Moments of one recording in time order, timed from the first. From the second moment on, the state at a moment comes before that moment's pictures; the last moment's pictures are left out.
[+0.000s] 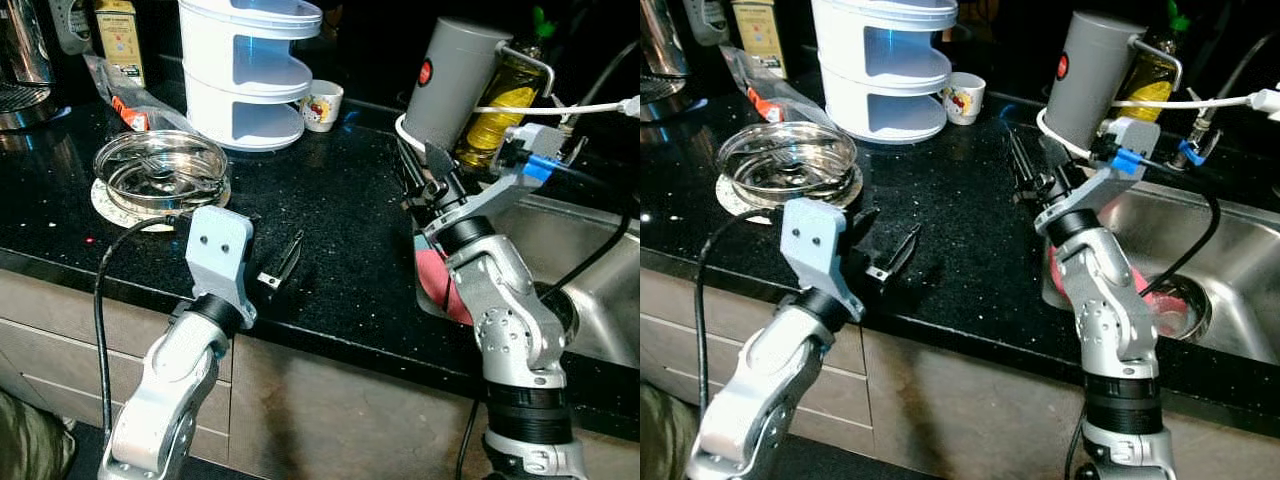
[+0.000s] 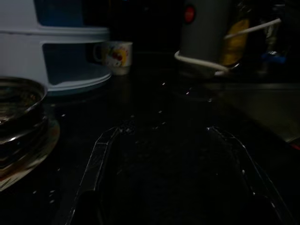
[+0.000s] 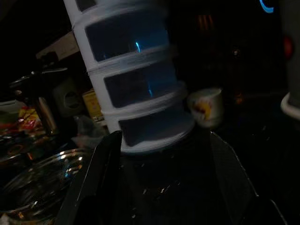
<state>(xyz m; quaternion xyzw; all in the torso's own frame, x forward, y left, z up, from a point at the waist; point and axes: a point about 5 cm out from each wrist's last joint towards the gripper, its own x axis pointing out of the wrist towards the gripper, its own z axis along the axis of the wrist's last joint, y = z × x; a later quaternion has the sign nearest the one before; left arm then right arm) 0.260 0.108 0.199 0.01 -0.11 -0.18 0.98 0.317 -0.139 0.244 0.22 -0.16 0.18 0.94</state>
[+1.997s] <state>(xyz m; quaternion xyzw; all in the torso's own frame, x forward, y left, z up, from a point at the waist) 0.257 0.109 0.184 0.06 -0.08 -0.18 0.98 0.286 -0.130 0.173 0.24 -0.08 0.18 0.95</state>
